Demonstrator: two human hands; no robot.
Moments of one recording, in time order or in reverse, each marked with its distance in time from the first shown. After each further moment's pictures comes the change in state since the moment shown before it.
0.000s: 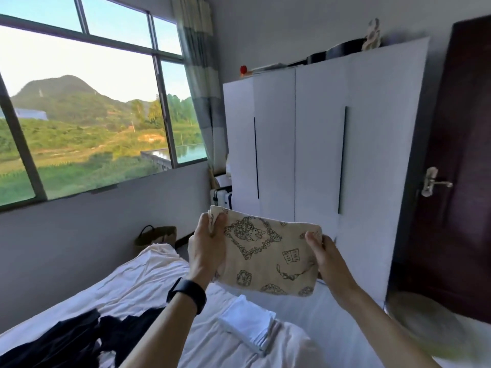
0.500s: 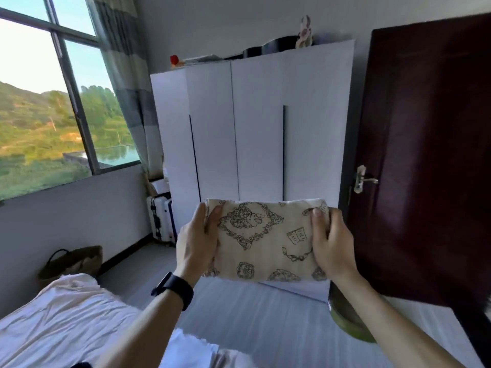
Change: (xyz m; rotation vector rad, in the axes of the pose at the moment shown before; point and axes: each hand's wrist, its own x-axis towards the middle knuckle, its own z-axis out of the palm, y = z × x) left_hand 0.069 0.035 0.202 -0.023 -0.191 0.306; right_hand 0.128 -0.004 -0.130 -0.384 0.538 -0.394
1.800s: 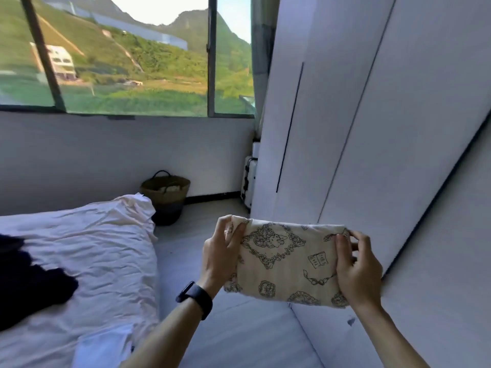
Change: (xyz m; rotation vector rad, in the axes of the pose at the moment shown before) left_hand 0.280 -0.243 0.410 0.125 0.420 -0.448; right_hand 0.452 0.404 0.343 0.195 -0.529 -0.212
